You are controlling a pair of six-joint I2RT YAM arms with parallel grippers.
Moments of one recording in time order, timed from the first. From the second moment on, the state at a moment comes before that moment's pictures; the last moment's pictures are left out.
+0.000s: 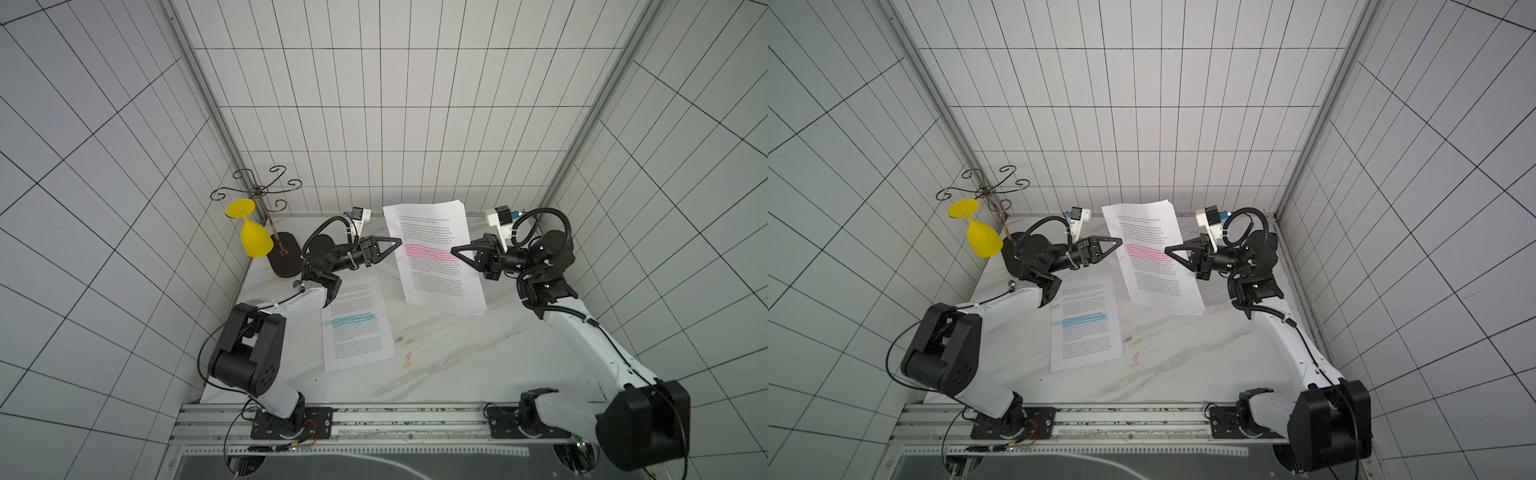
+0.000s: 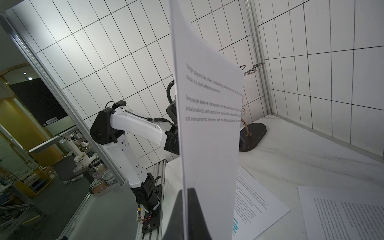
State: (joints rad) left arm -0.32 1.60 0.92 0.99 0.99 -1.02; right arm 0.19 1.19 0.93 0.55 -1.22 0.62
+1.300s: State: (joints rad) left arm -0.30 1.68 0.90 1.22 0.99 -1.20; right arm 0.18 1.20 0.92 0.55 -1.21 0.62
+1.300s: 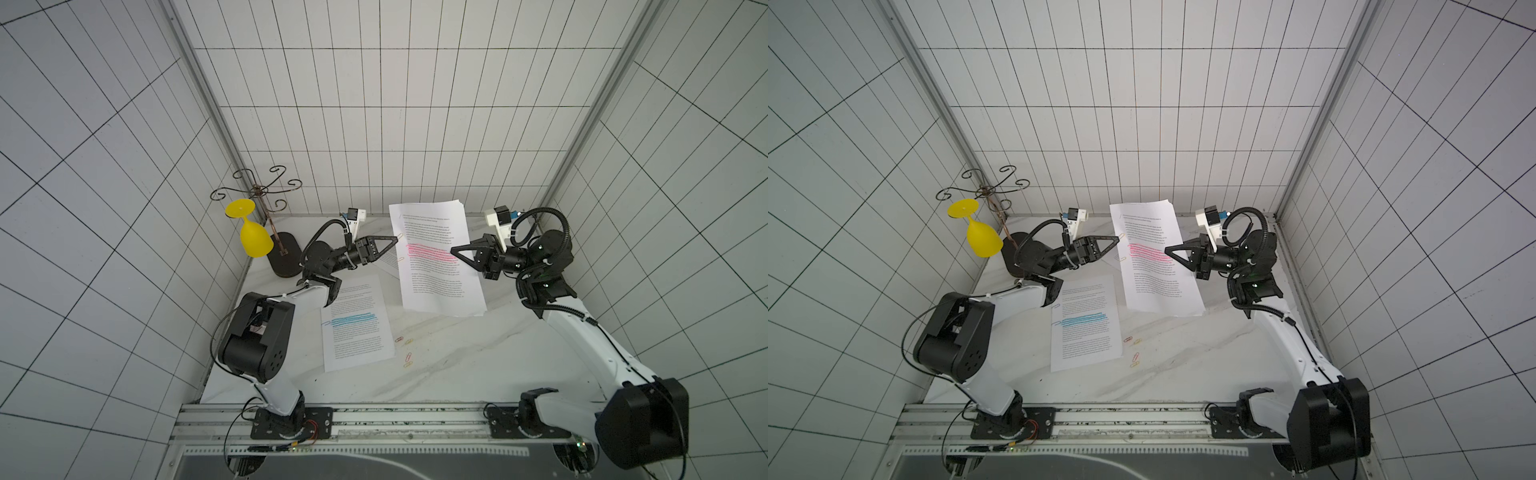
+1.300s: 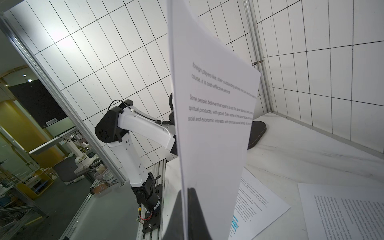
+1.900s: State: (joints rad) left arm -0.23 1.59 0.82 0.83 0.97 -0.95; right arm 0.04 1.21 0.92 0.56 -1.20 0.64
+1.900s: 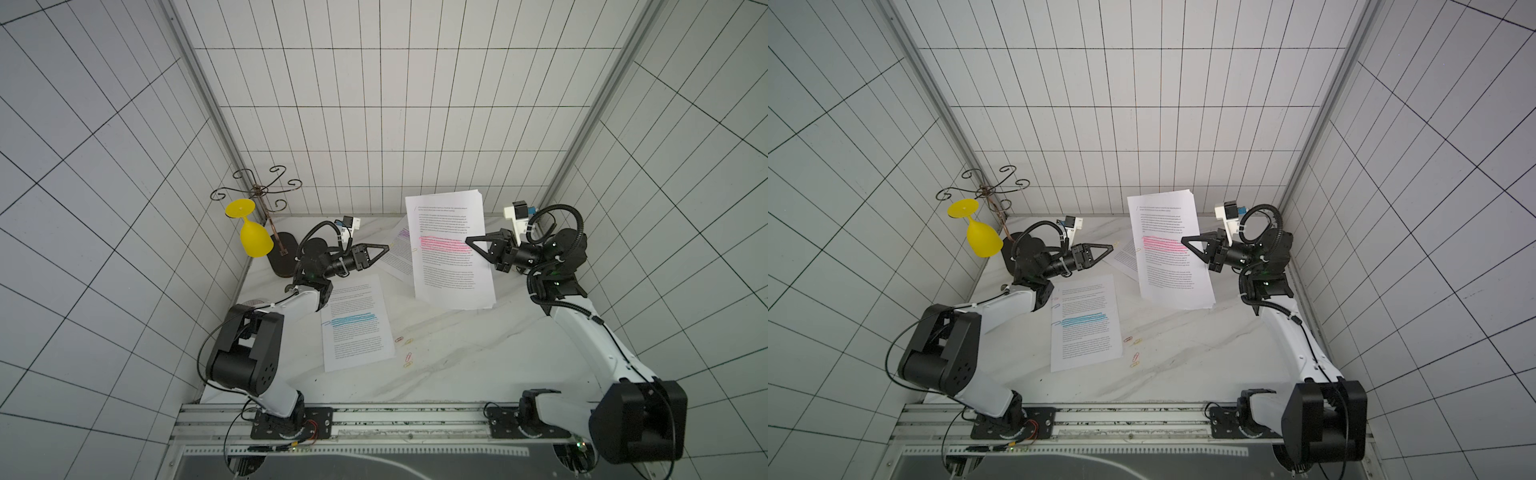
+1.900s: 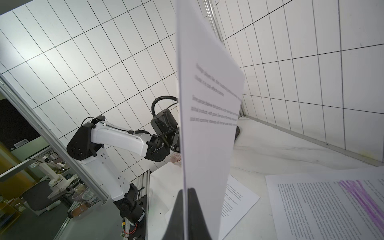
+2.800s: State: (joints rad) left arm -0.70 1.66 0.87 -0.32 0.55 -0.22; right arm 0.02 1.17 0.93 0.03 -0.88 0.33
